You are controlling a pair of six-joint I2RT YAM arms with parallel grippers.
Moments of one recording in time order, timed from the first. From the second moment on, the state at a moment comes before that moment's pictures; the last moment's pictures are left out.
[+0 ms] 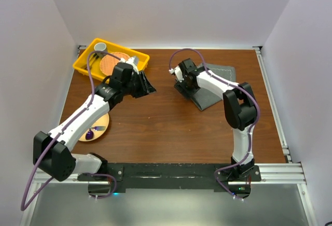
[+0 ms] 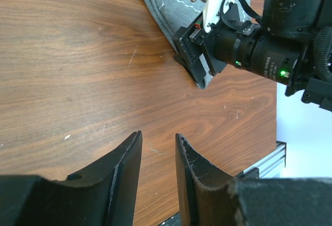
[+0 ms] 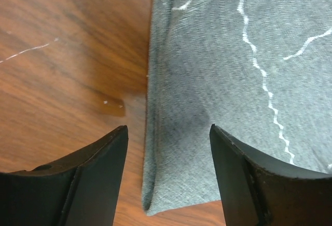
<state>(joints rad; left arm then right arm) -0.48 1.31 1.11 -0.43 0.17 -0.73 0.50 2.04 1.55 -0.67 0.14 -0.29</state>
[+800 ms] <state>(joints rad) -0.48 1.32 1.08 -0.41 0.19 -0.74 0.47 2.07 1.53 -0.61 0.10 -0.28</state>
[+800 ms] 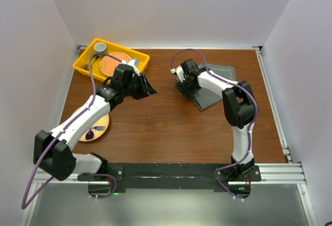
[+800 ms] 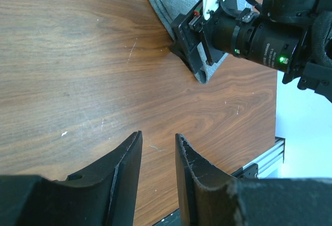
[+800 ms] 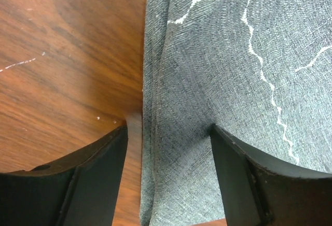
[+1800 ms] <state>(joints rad) -0.43 1.74 1.08 -0.11 0.34 -0.99 0.43 2.09 1.53 -0.58 -0.01 -0.24</state>
